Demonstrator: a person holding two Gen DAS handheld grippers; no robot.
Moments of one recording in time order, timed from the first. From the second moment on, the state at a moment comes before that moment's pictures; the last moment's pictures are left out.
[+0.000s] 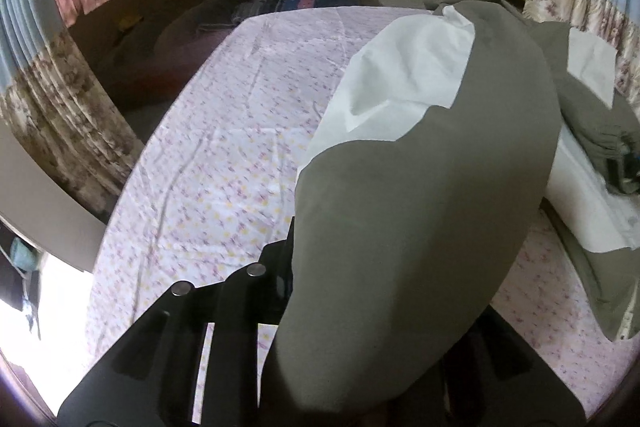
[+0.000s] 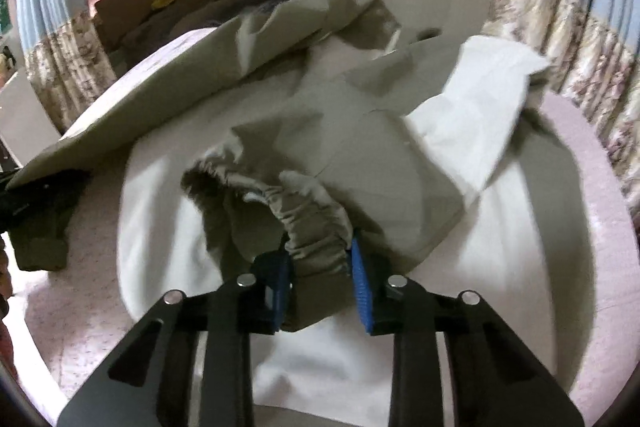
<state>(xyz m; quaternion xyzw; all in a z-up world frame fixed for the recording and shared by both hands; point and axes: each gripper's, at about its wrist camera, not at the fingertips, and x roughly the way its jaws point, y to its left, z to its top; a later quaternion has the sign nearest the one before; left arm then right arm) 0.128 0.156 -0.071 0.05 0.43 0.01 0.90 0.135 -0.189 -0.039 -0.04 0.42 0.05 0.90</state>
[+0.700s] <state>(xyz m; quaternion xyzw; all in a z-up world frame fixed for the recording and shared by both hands) 0.218 0.192 -0.014 0.06 0.38 0.09 0.92 0.190 -0.520 0.069 0.00 0.34 -0.26 0.90</state>
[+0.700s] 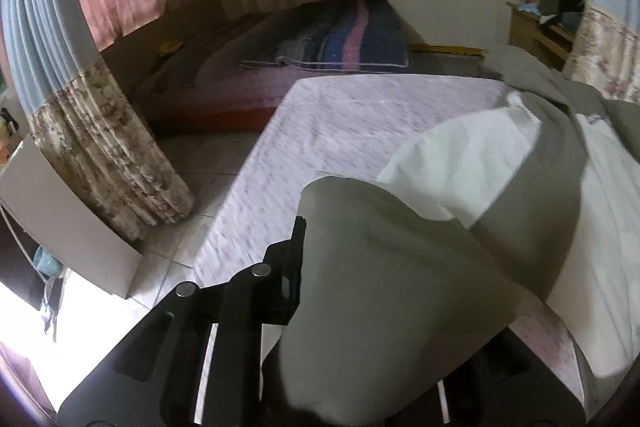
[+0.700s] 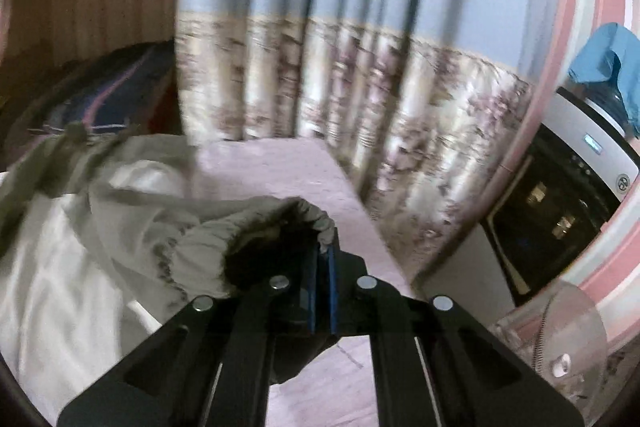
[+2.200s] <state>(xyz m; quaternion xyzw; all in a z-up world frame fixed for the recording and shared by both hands) 0.234 0.266 -0.024 0.10 0.38 0.19 0.90 0.216 -0.527 0.140 0.15 0.37 -0.15 0.90</state>
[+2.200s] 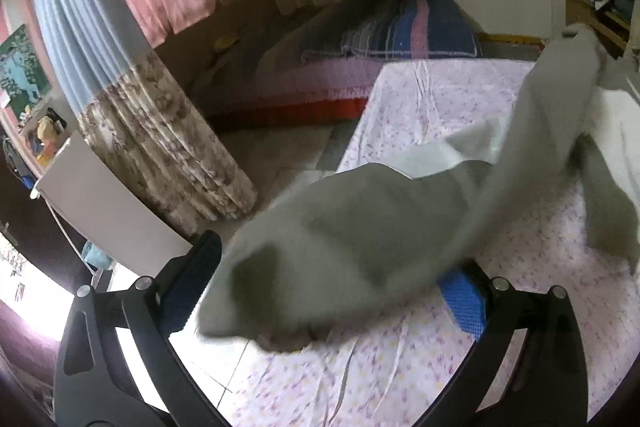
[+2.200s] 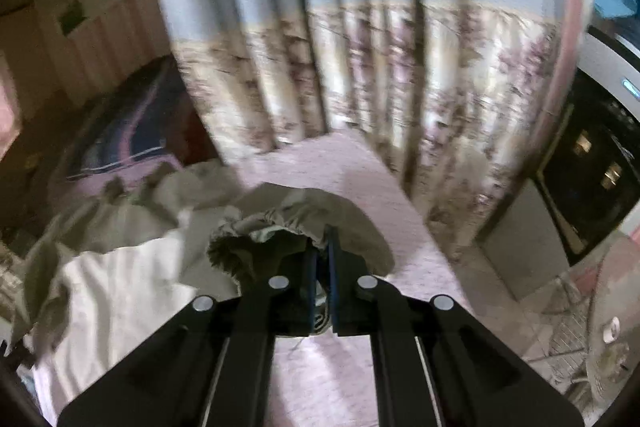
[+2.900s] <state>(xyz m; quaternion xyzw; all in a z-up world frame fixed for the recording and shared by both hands) 0.242 0.203 0.041 0.06 0.31 0.13 0.94 0.364 -0.259 0.126 0.18 0.39 0.14 0.89</state>
